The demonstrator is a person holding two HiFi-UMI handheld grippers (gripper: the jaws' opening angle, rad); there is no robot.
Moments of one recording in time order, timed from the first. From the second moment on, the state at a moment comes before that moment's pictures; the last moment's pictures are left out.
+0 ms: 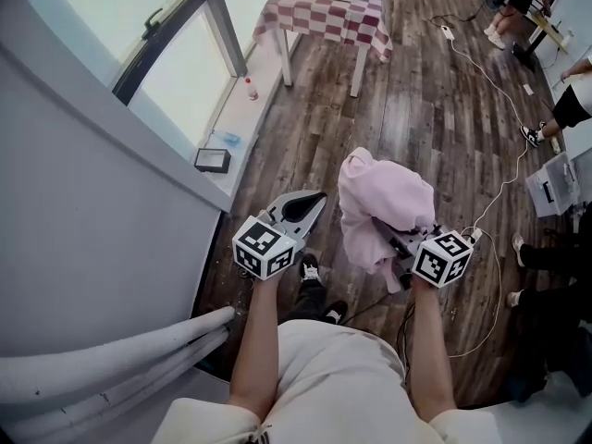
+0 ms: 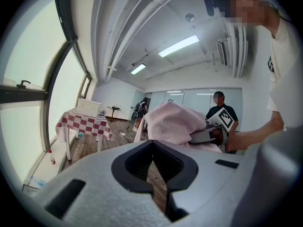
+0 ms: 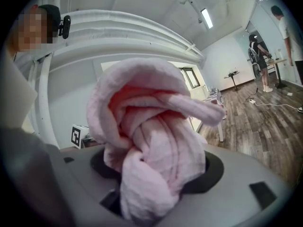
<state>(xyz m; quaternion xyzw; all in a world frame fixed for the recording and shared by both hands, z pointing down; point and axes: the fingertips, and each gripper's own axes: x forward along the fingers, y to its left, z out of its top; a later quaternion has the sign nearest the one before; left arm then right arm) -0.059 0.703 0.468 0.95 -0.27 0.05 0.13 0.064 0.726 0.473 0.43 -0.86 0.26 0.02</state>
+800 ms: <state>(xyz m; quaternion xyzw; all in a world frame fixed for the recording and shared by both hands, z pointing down) -0.100 0.550 0.473 0.95 -0.27 0.04 0.14 0.043 0.576 0.473 0.46 -0.85 0.25 0.01</state>
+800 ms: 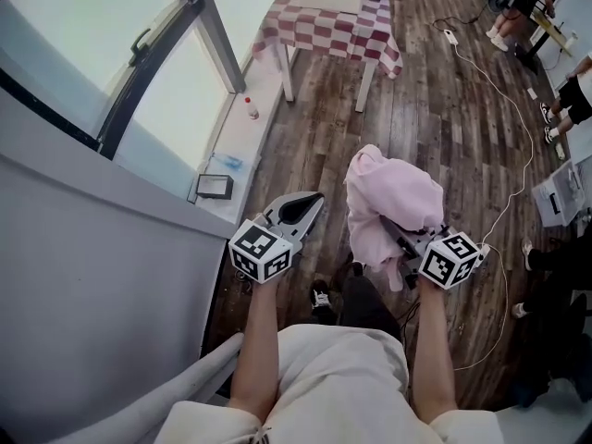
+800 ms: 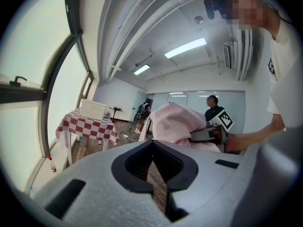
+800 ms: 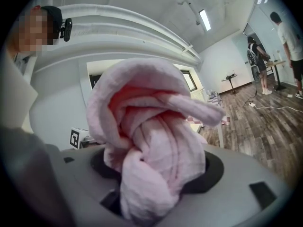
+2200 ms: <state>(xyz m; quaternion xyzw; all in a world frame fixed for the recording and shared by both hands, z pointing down) -0.069 0.299 0.479 0.93 -0.32 0.04 0.15 0.072 0.306 0.491 0.39 -0.88 0.25 0.05</state>
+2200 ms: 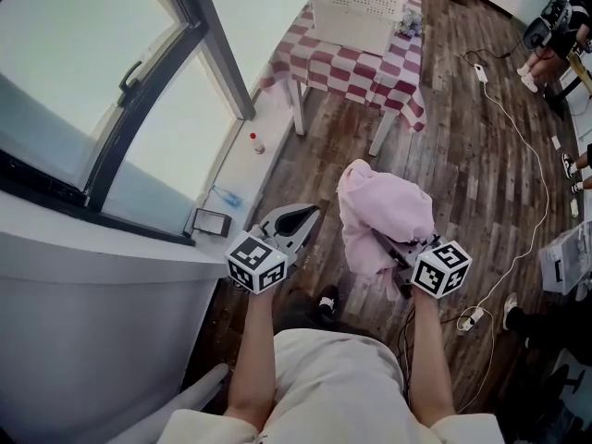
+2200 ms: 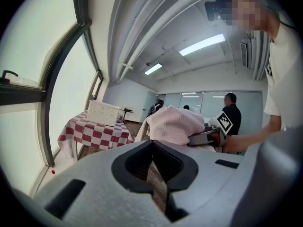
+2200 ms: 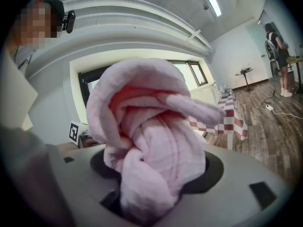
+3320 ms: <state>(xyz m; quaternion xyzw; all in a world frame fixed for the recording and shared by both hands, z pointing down) -0.040 0.086 0.477 0.96 -0.25 0.06 0.14 0.091 0.117 0.491 0.46 -0.85 0.25 0.04</state>
